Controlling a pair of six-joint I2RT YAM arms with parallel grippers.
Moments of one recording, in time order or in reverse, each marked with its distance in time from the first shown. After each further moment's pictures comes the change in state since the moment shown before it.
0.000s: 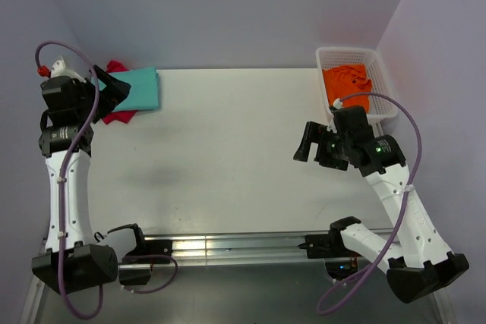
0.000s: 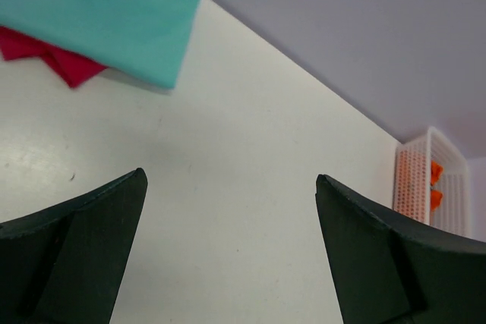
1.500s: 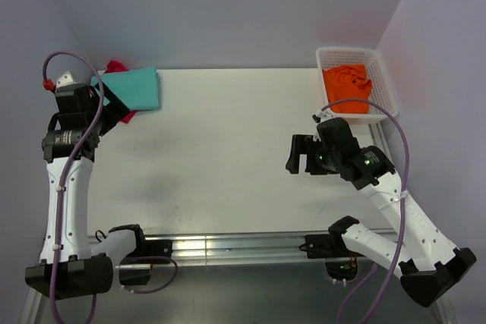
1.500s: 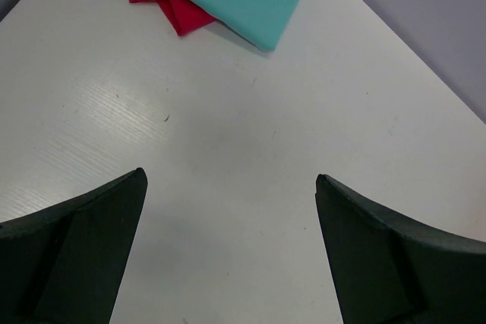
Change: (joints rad) left arm -0.130 -0.071 0.029 -0.298 -0.362 0.020; right arm 0.204 -0.059 -0.140 0.132 0.128 -0.030
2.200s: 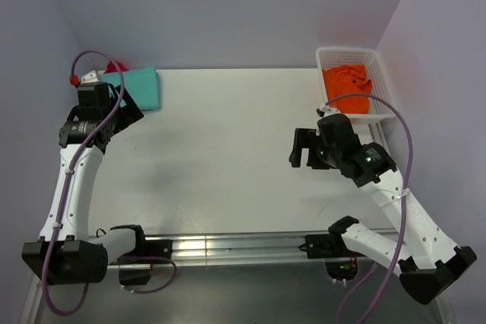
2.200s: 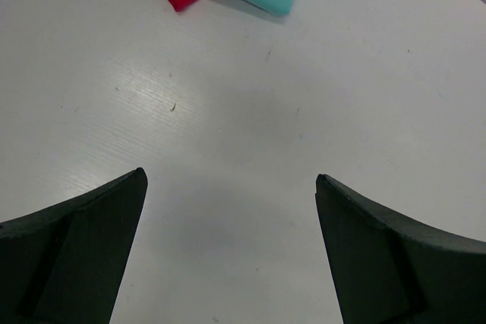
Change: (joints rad) left arm -0.092 0.086 -0.047 0.044 -0.050 0.080; right arm 0.000 0.021 0.049 0.000 0.101 0.001
